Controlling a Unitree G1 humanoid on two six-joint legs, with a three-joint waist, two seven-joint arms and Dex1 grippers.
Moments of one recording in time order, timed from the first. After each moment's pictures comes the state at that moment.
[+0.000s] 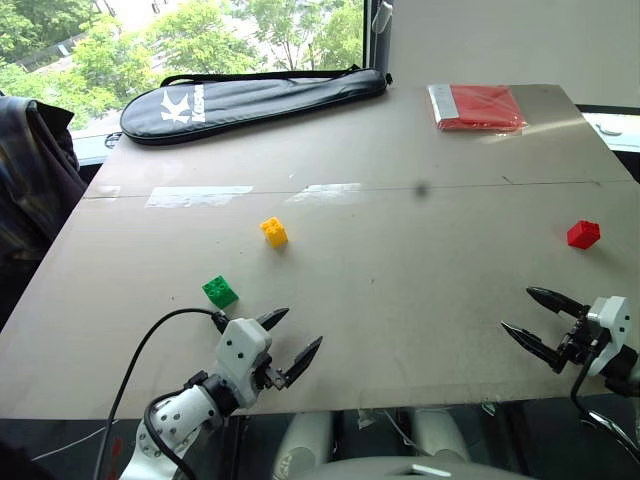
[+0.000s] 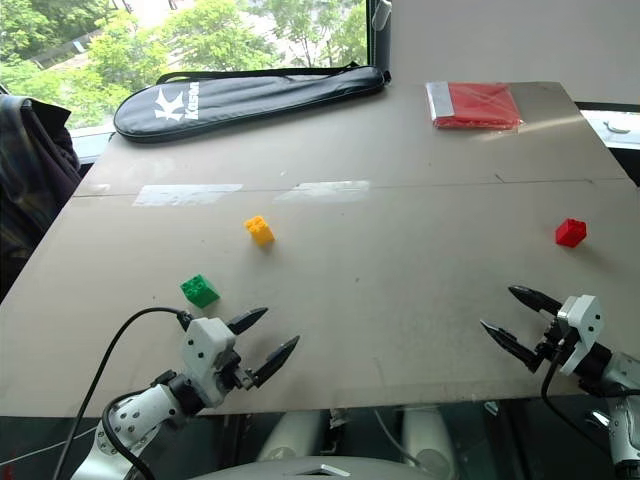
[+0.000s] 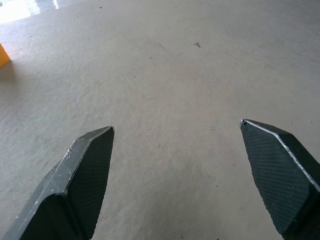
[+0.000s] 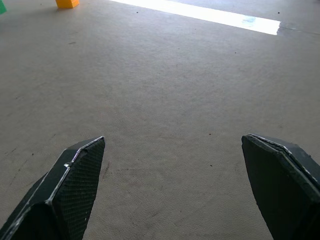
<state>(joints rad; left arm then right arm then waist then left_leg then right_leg) 0.49 0.44 0.03 -0.54 -0.24 0.12 -0.62 0.17 -0.59 -0.35 0.16 0.47 -0.16 1.17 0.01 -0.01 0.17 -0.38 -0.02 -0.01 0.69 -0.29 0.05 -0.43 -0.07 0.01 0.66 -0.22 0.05</state>
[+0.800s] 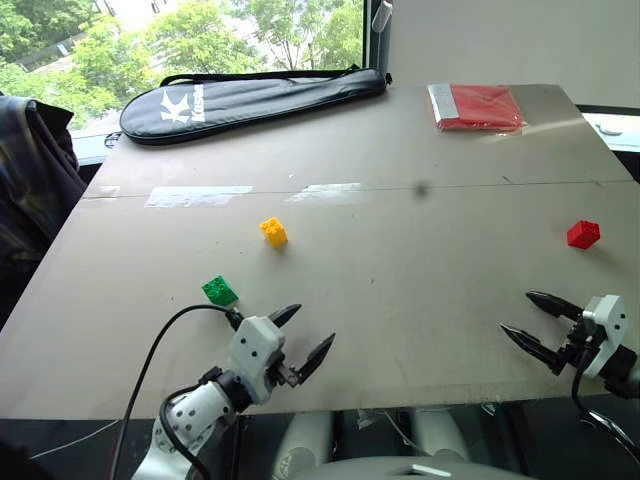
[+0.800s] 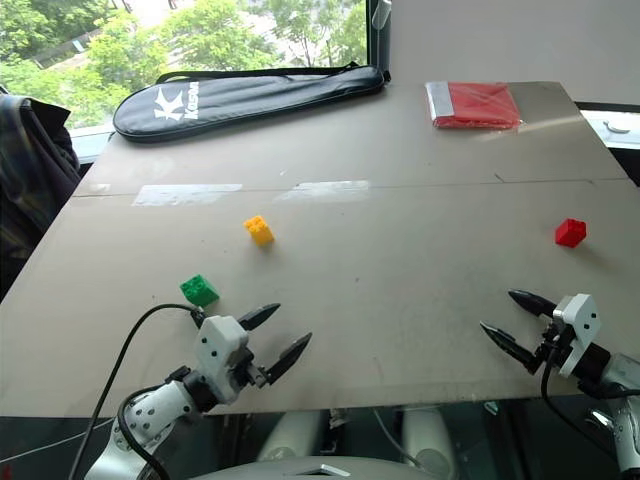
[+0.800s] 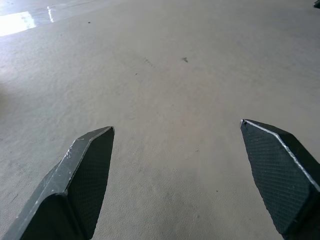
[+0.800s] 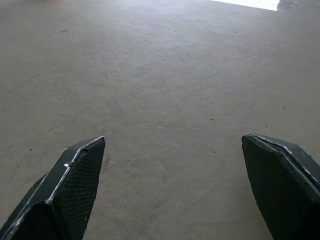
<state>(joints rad) 0.42 0.45 -0.05 -0.54 -0.22 0.11 -0.61 0.22 -0.62 -0.34 0.05 0.47 -0.04 1.06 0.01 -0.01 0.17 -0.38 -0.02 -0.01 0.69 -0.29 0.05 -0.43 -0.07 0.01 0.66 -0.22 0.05</state>
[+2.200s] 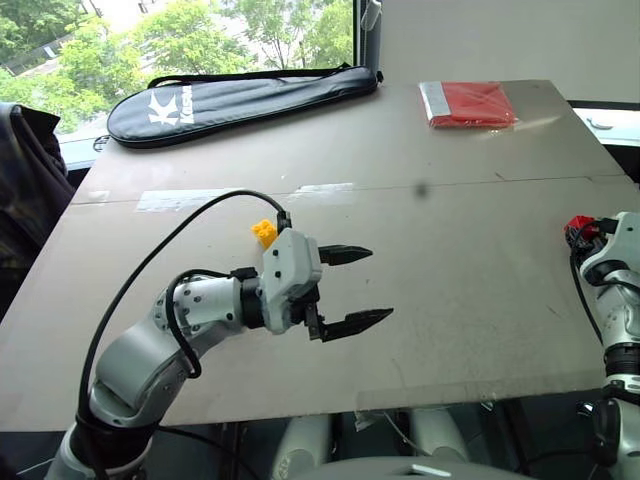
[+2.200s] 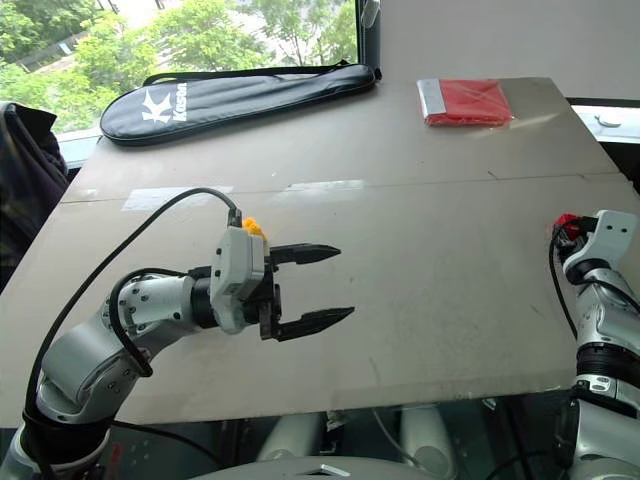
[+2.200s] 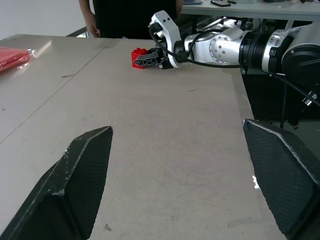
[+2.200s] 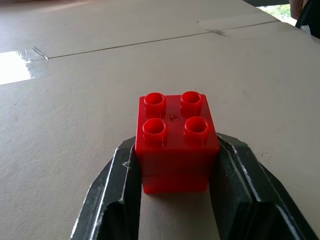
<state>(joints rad) -0.20 0.70 -0.06 -0.74 -0.68 0.59 -0.78 -0.42 -0.54 -0.44 0.60 0.30 0.15 0.29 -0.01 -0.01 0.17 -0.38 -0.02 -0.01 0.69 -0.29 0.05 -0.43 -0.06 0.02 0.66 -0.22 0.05</state>
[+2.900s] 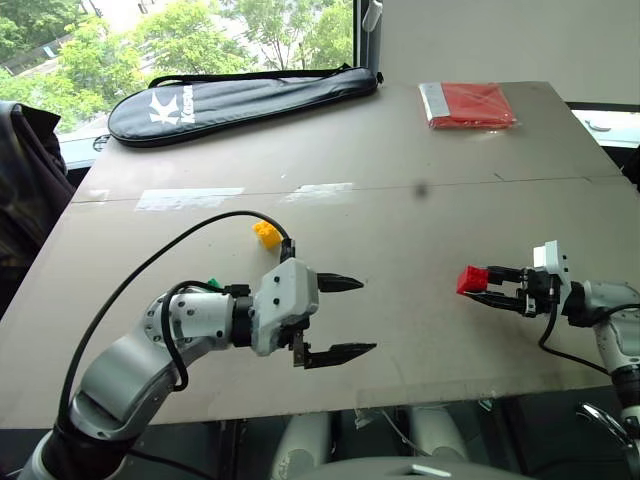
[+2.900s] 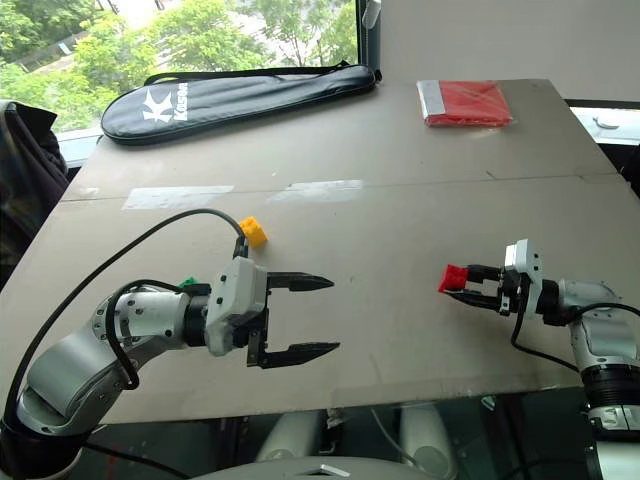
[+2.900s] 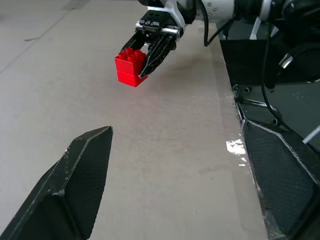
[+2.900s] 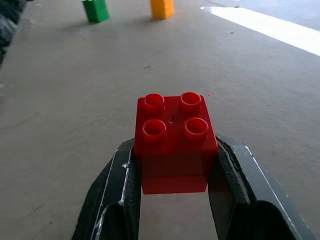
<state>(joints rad) -0.14 0.82 -0.08 -0.74 -0.61 0.54 -0.92 -0.34 -0.69 0.00 0.45 0.47 -0.10 1.54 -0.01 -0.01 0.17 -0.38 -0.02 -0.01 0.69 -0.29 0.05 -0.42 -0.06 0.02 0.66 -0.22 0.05</state>
